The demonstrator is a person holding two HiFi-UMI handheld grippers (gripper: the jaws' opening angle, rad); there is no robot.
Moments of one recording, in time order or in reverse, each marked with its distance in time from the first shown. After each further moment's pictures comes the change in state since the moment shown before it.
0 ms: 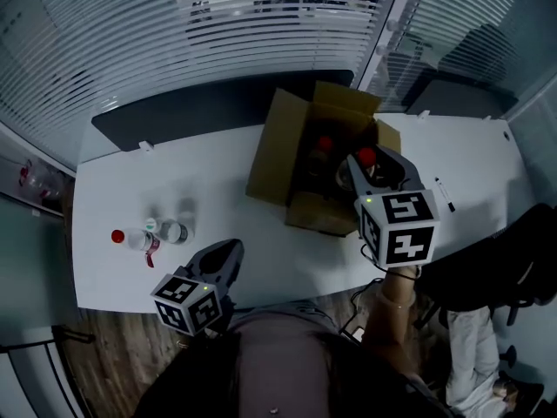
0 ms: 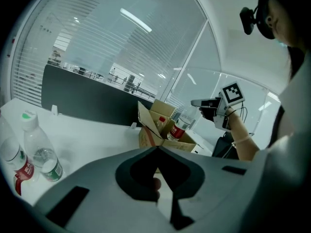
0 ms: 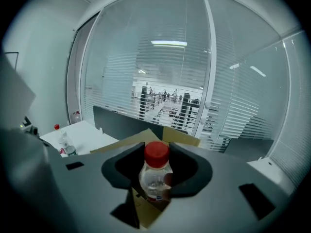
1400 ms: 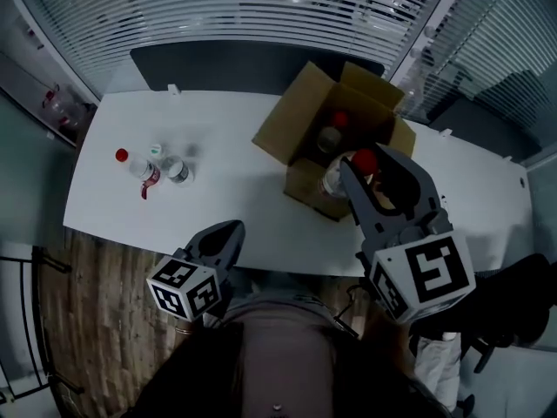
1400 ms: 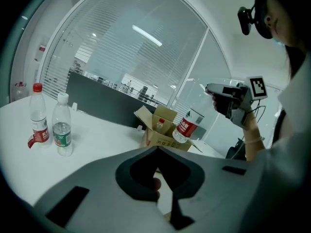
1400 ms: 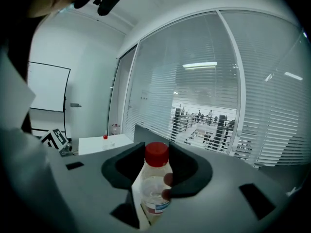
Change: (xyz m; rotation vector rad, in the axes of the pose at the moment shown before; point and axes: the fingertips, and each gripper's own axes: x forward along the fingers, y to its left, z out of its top) left arm -0.029 -0.059 -0.048 -0.075 -0.153 0.172; right arm -0.119 0.067 0.038 -0.166 -0.296 0.404
